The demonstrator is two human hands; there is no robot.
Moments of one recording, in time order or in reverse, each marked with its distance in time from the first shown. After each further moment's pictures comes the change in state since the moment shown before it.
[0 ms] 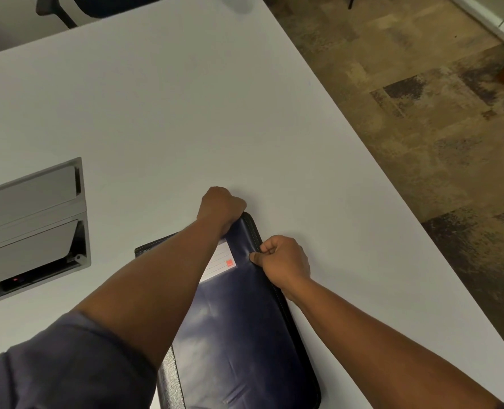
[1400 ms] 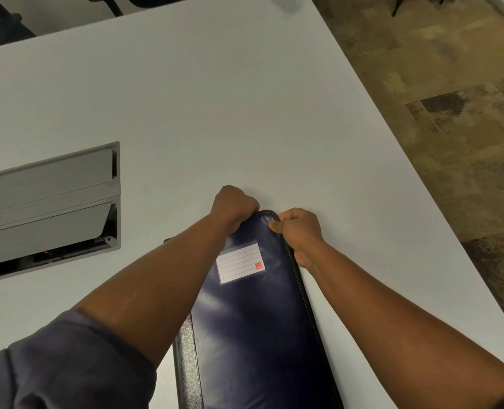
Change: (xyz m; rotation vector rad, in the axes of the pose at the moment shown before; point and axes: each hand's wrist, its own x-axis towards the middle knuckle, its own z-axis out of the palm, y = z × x) left_hand 0.024 -0.033 -0.024 -0.128 -0.007 -0.074; right_hand 0.049 -0.058 0.011 0.377 -0.062 0.082
